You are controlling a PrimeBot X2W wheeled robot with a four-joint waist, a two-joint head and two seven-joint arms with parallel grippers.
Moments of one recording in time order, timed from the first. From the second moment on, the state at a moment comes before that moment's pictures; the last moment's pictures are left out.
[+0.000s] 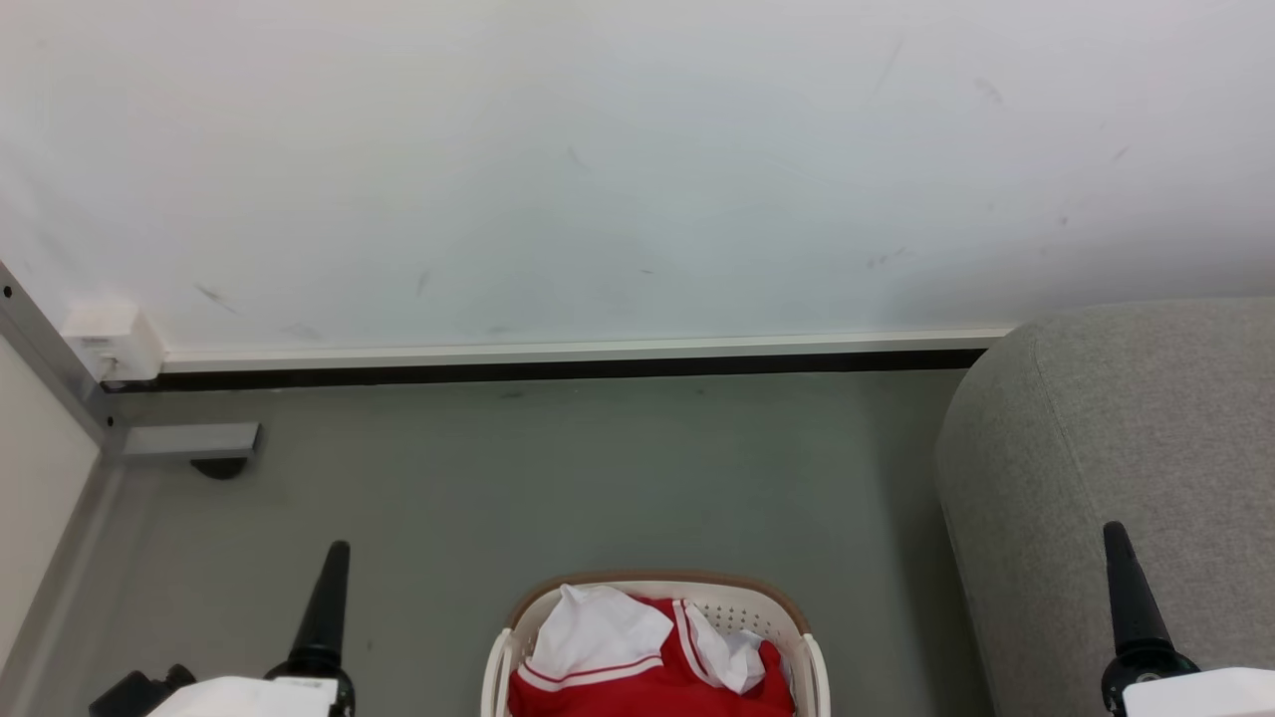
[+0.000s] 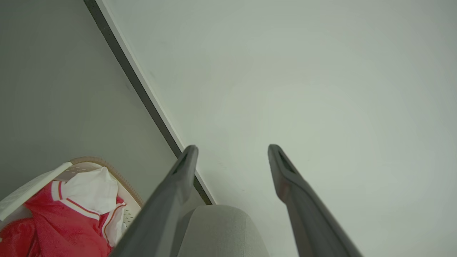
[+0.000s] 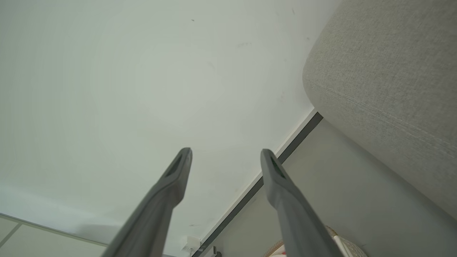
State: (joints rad) left arm -0.07 0.04 0.06 0.24 -1.29 -0.09 0.02; right arm -0.06 -0.04 -0.07 0.20 1.19 0.13 0.02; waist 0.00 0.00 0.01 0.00
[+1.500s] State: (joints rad) left arm -0.03 0.04 0.03 0.15 -0.56 -0.02 -0.13; right arm -0.05 -0.05 0.01 0.16 0.49 0.13 -0.13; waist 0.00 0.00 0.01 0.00
